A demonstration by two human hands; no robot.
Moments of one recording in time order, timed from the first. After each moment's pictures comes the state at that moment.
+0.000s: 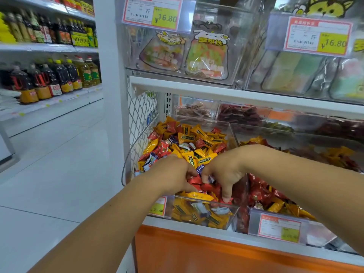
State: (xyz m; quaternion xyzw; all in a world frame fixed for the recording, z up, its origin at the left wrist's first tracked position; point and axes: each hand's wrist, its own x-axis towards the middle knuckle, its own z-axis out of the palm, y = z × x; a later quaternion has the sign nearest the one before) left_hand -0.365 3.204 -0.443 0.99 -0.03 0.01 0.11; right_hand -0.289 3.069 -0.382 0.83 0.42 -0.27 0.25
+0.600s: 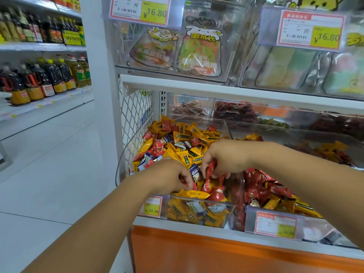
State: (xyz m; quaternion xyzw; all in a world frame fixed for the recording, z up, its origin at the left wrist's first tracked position) left_hand -0.364 3.210 -0.446 0.98 -0.06 -0.05 0.21; right_hand -0.282 3.049 -0.374 0.87 0.45 -0.21 -0.01
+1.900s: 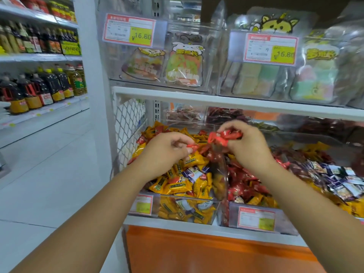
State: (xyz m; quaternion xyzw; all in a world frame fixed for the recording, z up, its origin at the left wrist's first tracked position) left_hand -0.376 3.187 -0.399 0.86 -0.01 0.17 0.48; right_hand -0.297 2.995 -0.375 0.81 0.29 0.12 -0.50
